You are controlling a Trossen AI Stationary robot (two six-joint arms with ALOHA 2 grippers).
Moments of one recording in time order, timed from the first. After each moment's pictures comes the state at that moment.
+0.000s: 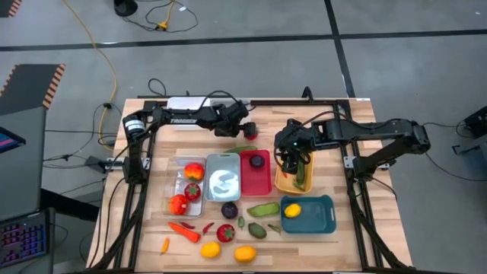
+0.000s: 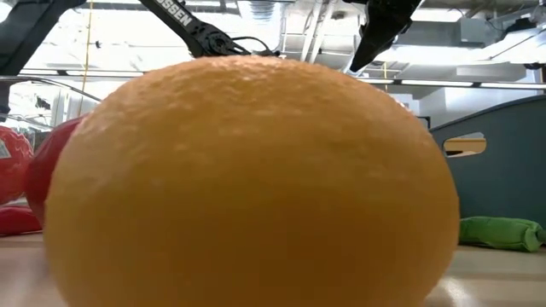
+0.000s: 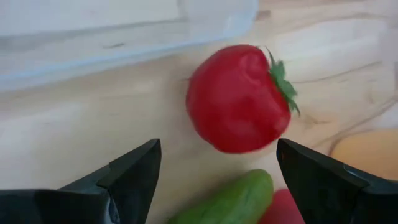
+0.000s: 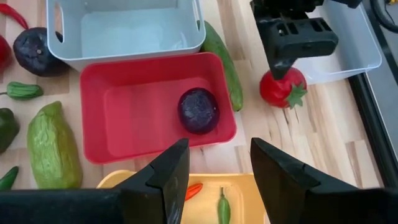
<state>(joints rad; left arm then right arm) 0.41 1.95 1.37 -0.41 0.02 -0.99 0.00 1.36 1.28 -0.86 0.20 0.05</state>
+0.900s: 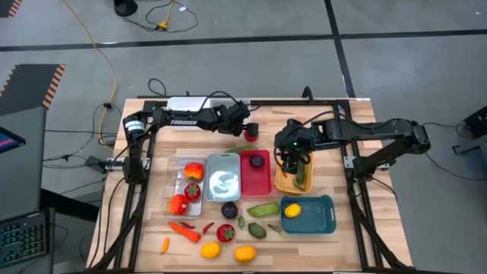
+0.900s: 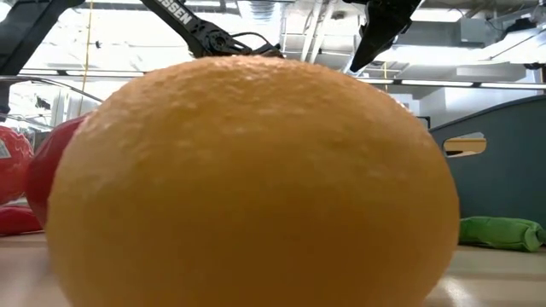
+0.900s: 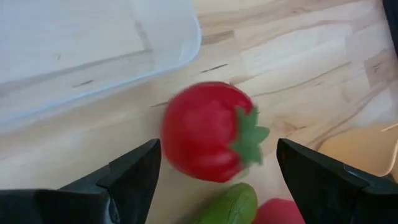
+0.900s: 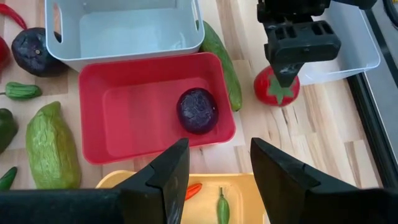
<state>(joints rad) 0.40 1.95 1.36 -0.32 -0.02 -0.89 0.00 1.36 1.28 -0.86 0.20 0.05</state>
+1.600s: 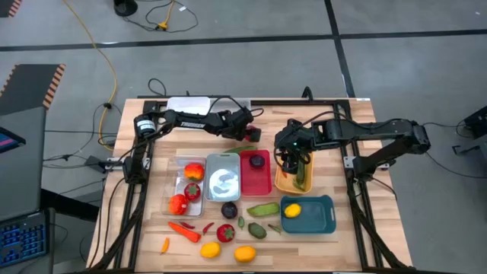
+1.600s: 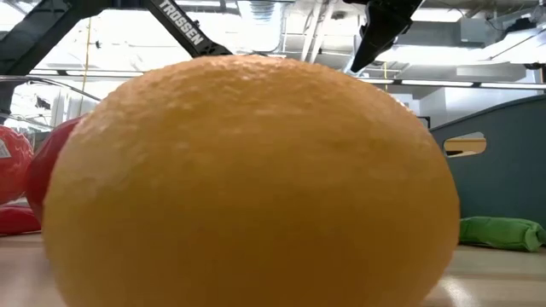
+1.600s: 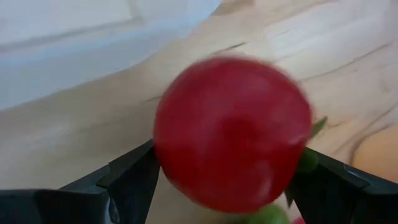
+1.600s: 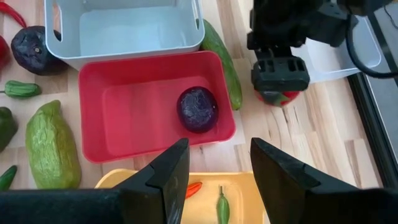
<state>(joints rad) 0.39 2.07 1.36 -0.23 0.01 -0.88 0.00 1.36 1.28 -0.87 0.20 0.05</state>
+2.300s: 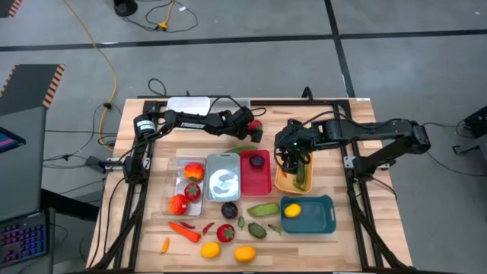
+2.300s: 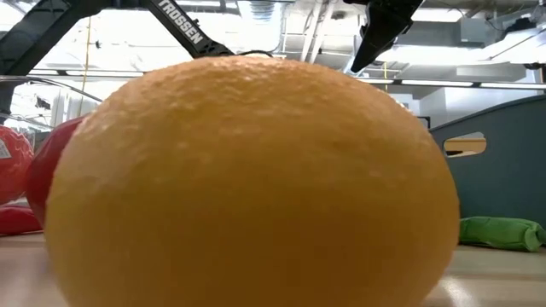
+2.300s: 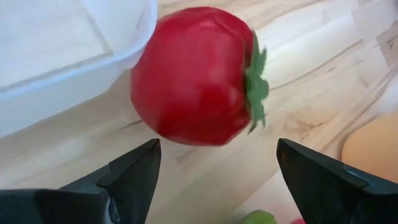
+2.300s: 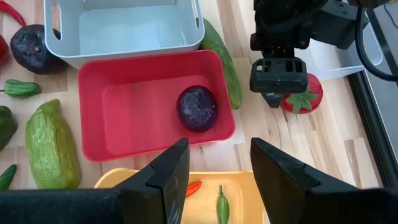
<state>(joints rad) 0.39 2.07 1.36 -0.17 0.00 -0.77 0.00 1.36 1.28 -0.87 0.20 0.05</state>
